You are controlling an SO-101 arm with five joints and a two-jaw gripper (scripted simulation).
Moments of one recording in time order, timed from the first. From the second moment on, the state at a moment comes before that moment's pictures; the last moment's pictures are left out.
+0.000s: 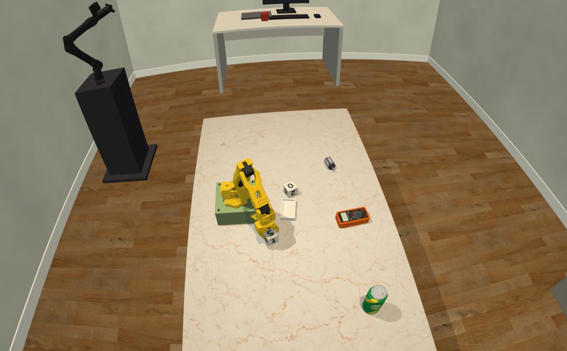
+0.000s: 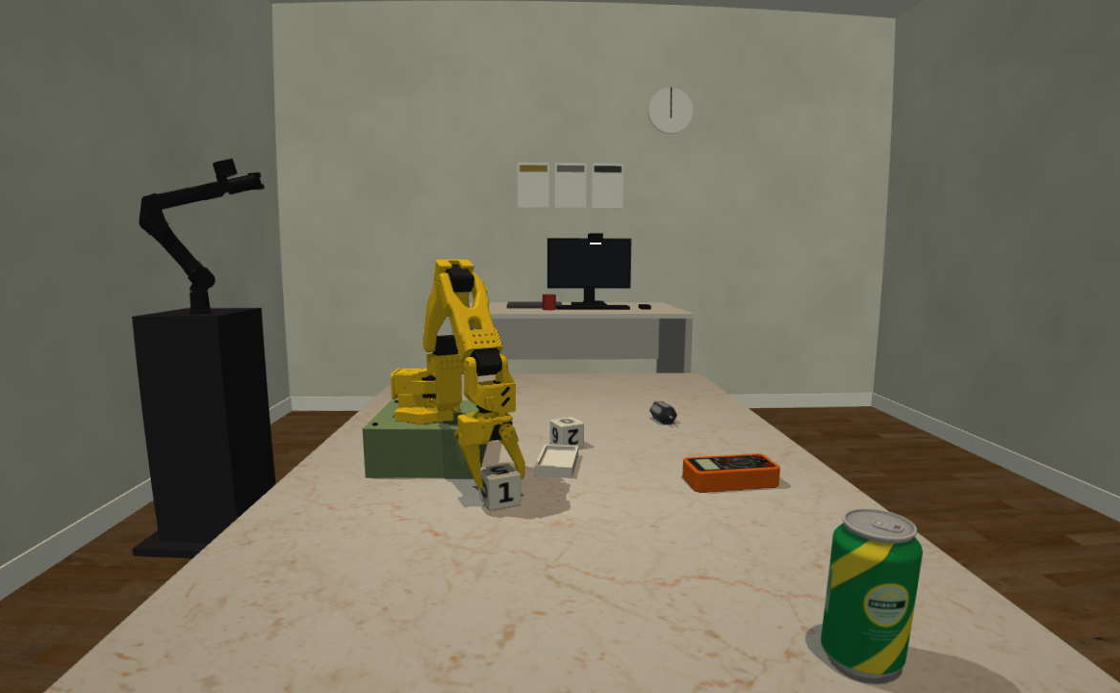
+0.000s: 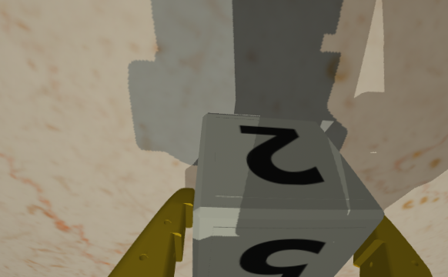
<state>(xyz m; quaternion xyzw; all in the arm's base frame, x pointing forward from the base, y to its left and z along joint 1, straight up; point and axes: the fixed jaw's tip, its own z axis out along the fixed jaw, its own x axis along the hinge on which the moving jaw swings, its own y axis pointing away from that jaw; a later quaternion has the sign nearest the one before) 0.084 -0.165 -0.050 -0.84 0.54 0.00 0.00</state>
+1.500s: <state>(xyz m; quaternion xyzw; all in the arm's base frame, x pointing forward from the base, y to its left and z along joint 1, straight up) 0.082 -0.161 0.004 -0.84 0.54 0.02 0.01</state>
